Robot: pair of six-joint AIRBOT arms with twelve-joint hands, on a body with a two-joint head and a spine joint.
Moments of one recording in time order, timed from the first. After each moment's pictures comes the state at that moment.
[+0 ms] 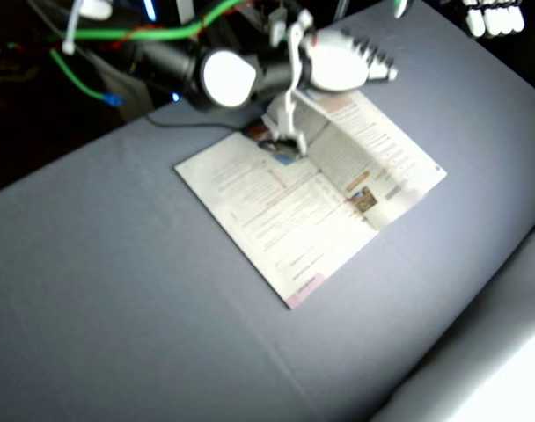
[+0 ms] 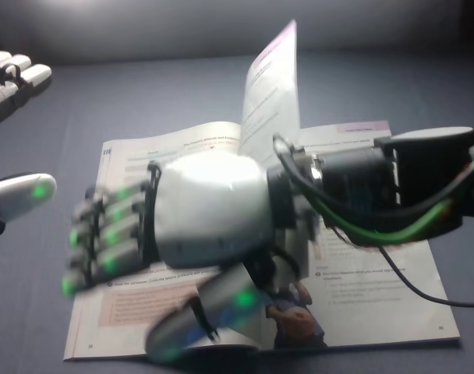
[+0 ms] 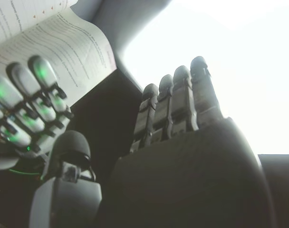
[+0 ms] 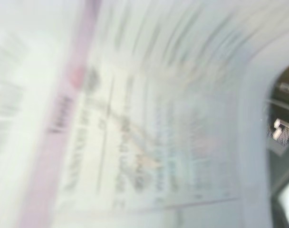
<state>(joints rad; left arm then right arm) 1.09 -0.69 0.96 -0.22 -1.24 0.85 -0.35 -1.49 1.36 -1.11 0.76 -0.15</state>
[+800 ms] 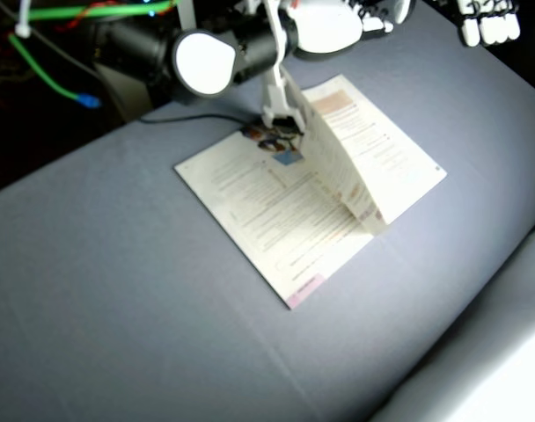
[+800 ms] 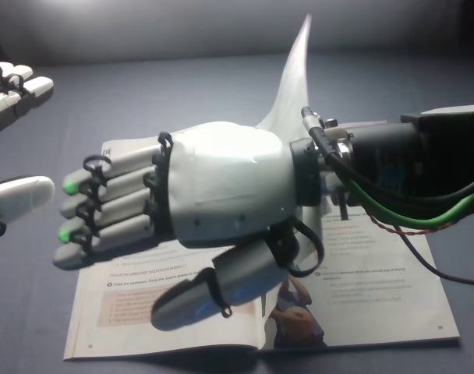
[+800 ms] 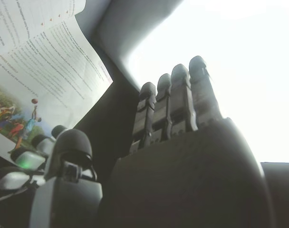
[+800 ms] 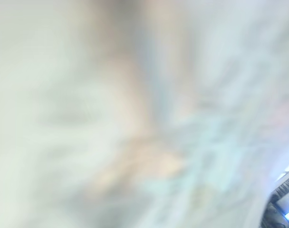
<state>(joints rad) 1.09 -0.69 0.97 -0.23 -1.21 0.85 -0.31 -1.44 1.33 -1.07 0.83 -0.19</state>
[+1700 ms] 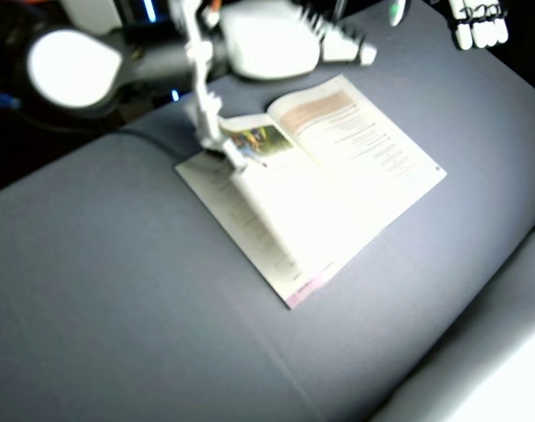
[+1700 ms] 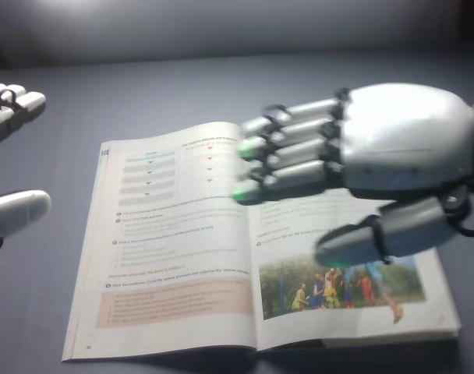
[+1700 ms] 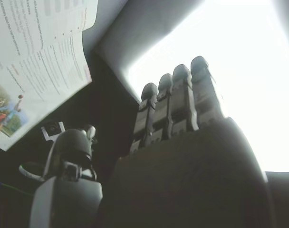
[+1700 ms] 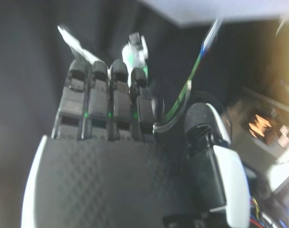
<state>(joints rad) 1.14 -0.69 0.93 -0.27 -1.23 0.85 -0.42 -1.05 1.21 -1.06 0.74 -0.14</state>
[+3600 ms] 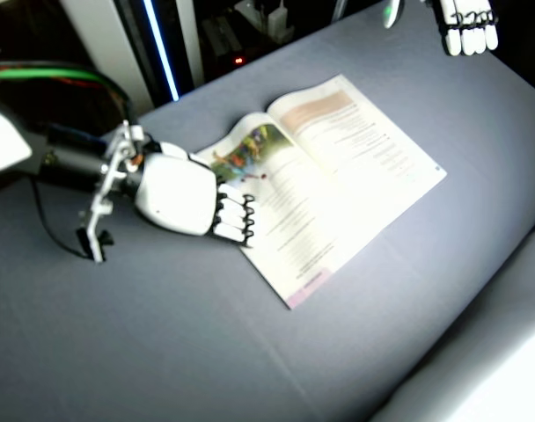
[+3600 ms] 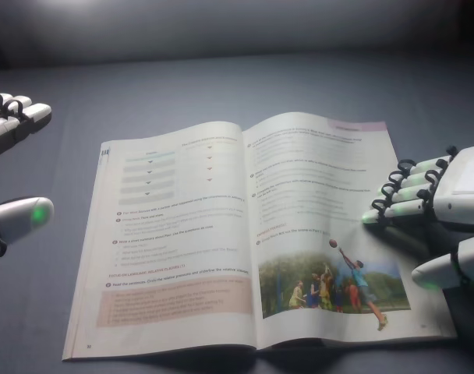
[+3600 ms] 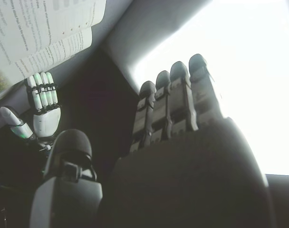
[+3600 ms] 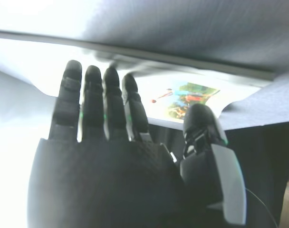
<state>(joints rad) 1.15 -0.70 0.93 -0.27 -1.23 0.84 -0.64 -1.02 1.28 -1.03 0.44 -0.14</state>
